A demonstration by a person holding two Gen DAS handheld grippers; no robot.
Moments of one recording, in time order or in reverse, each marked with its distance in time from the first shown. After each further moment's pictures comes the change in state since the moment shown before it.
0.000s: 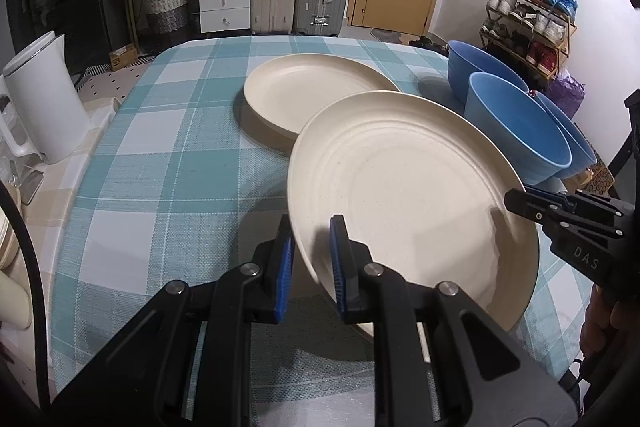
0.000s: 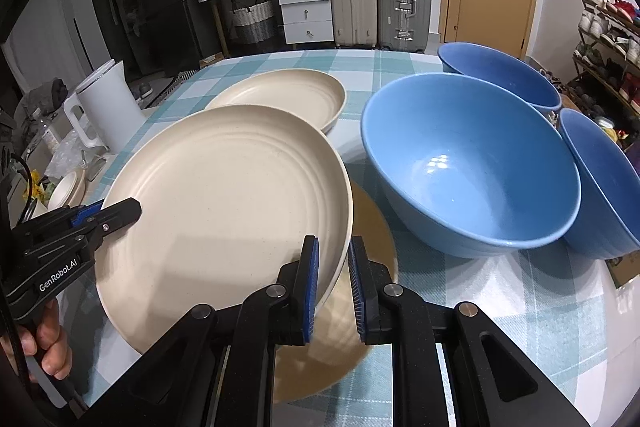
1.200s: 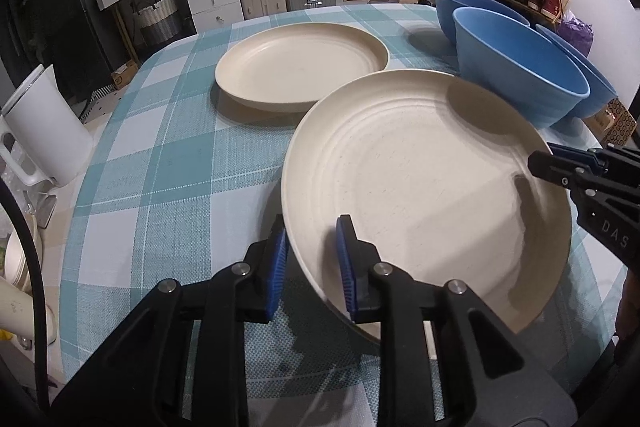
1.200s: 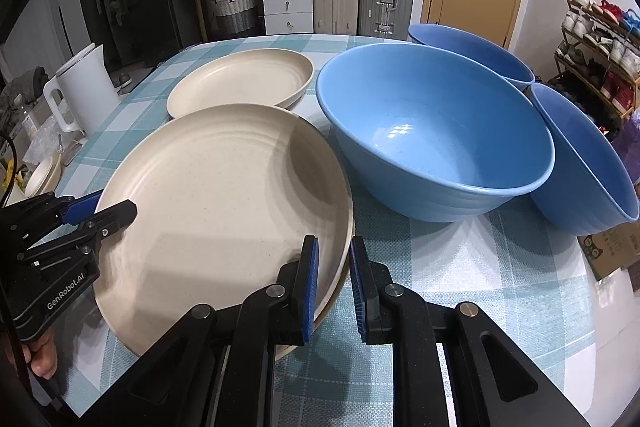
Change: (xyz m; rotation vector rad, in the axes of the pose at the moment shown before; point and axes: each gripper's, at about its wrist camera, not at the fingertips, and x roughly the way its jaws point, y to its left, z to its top) left arm 0.027 -0.042 -0.020 0.155 0.072 0.097; right arm 0.007 -0.011 -0.025 -0.008 0.015 -0.088
